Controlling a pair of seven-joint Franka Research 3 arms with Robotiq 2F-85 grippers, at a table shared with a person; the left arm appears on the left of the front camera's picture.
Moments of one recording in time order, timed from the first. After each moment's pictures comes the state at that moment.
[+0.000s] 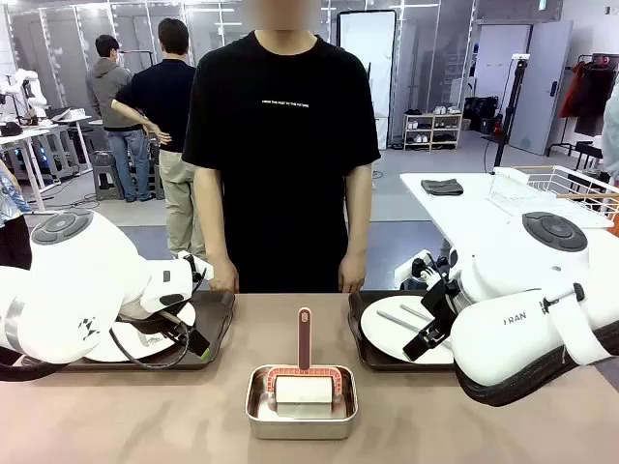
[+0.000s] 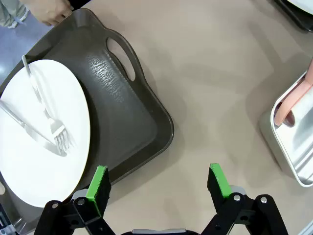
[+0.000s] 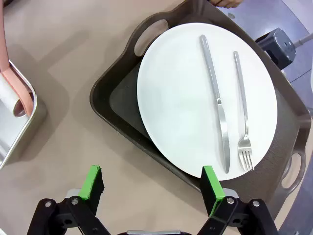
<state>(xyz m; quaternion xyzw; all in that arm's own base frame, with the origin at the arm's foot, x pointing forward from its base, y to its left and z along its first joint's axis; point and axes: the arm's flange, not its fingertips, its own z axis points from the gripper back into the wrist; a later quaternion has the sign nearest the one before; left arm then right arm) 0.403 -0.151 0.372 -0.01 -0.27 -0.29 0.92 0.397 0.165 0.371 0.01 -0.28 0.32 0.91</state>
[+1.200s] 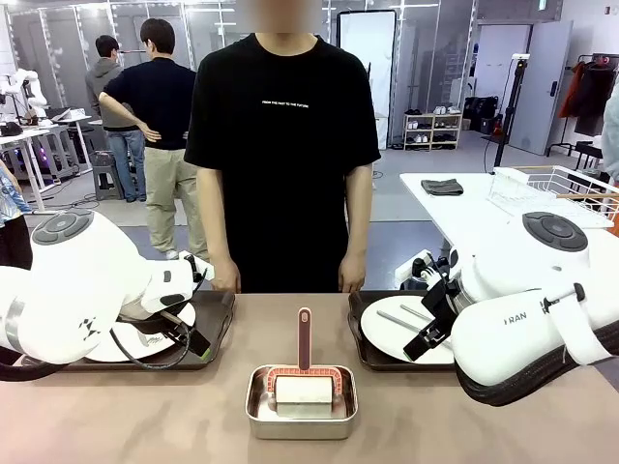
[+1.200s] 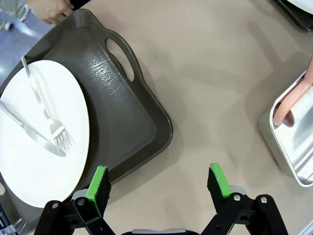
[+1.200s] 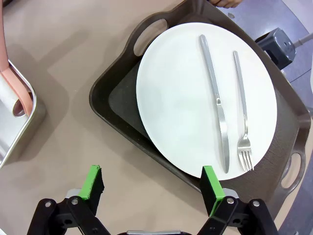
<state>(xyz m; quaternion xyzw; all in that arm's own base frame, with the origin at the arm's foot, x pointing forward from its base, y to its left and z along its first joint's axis) 0.403 -0.152 0.372 -0.01 -0.27 -0.30 0.92 0.397 0.165 0.371 0.01 -0.28 0.32 0.91</state>
